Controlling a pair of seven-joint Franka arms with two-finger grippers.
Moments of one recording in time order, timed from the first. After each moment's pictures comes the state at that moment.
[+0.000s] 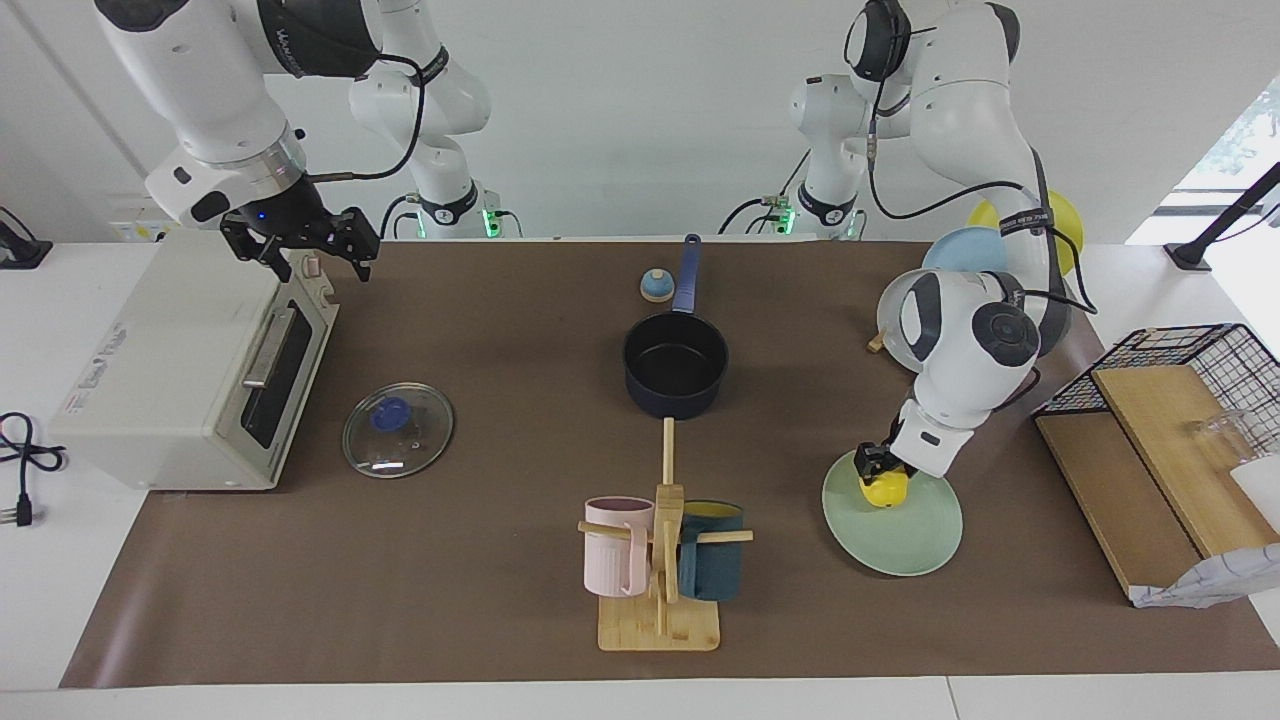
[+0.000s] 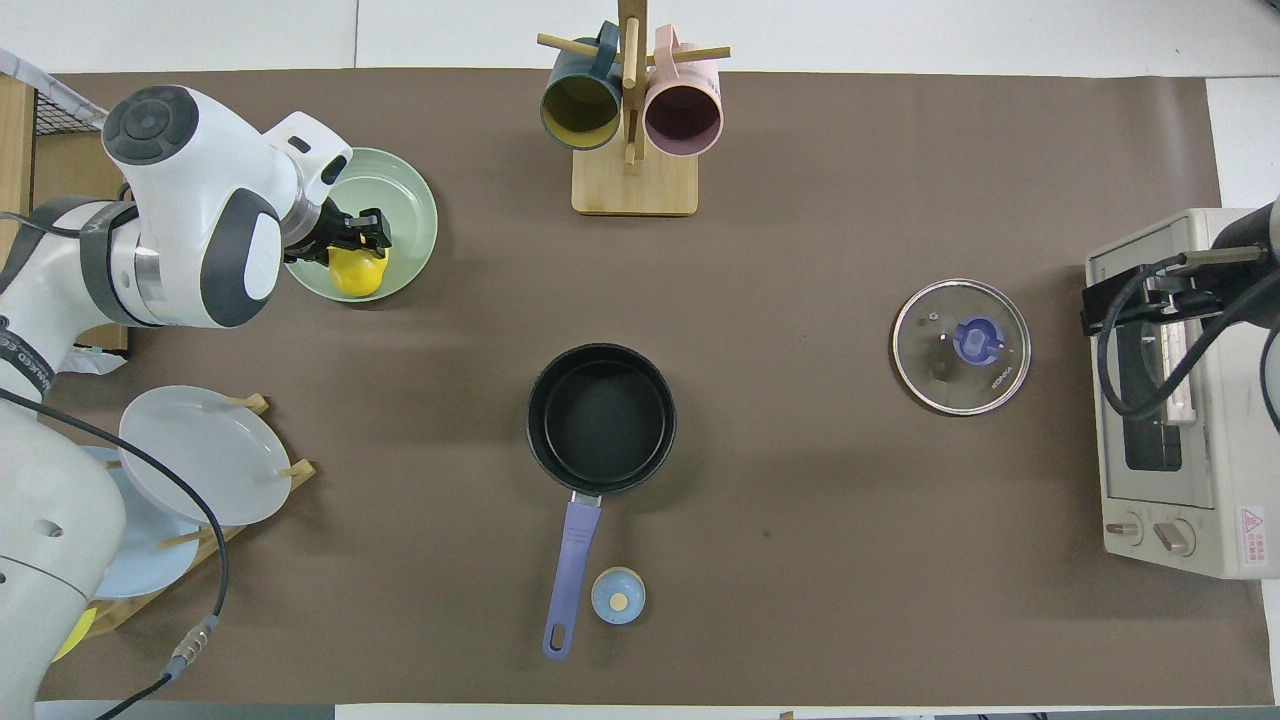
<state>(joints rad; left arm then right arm) -0.17 0.48 0.00 -1.62 -0.02 2.14 -0.23 -0.03 0.01 0.06 -1.58 -0.02 1.50 0.02</state>
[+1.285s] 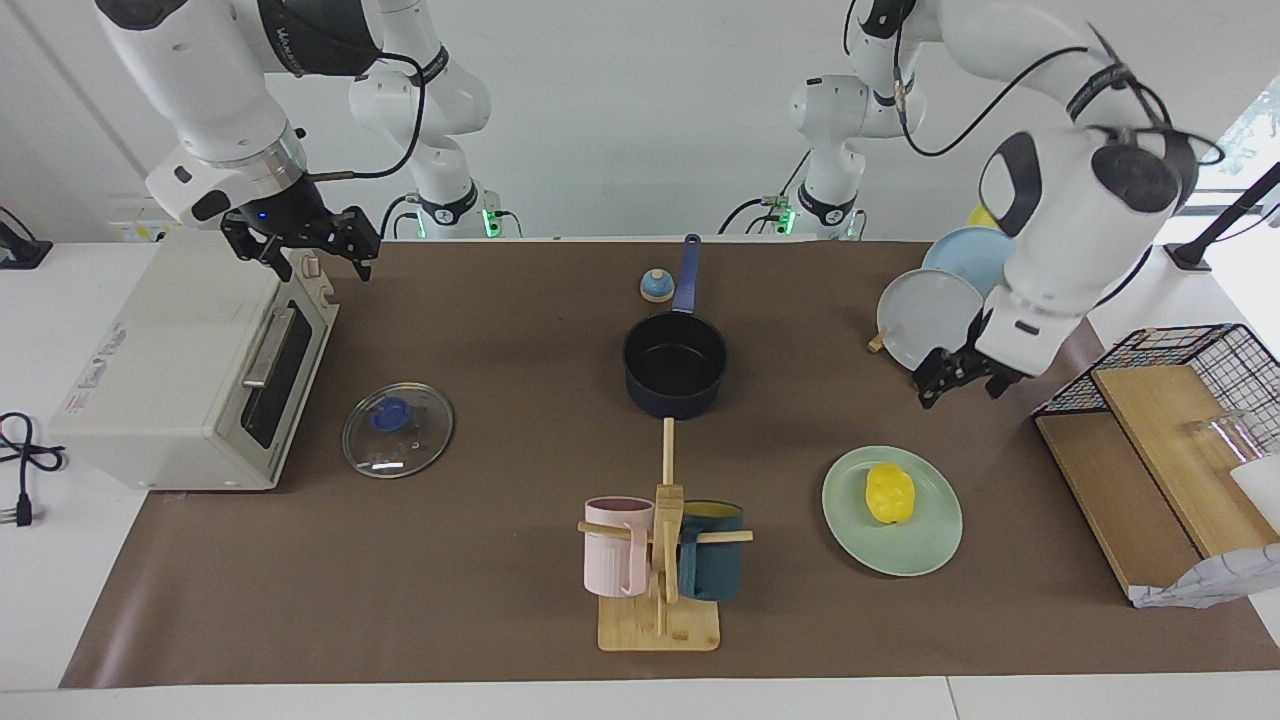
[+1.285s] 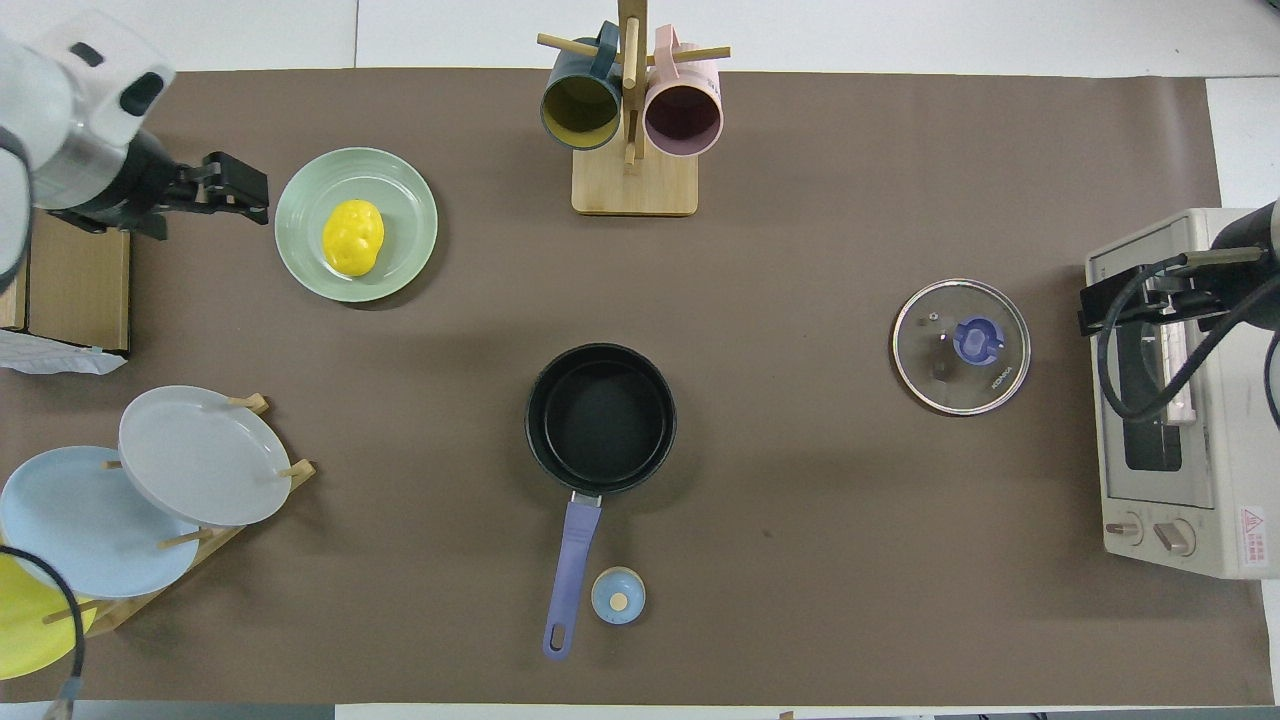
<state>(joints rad) -0.12 0.18 0.00 -1.47 0.00 1.68 -0.20 -0.03 0.01 0.06 -1.58 -0.02 1.50 0.02</state>
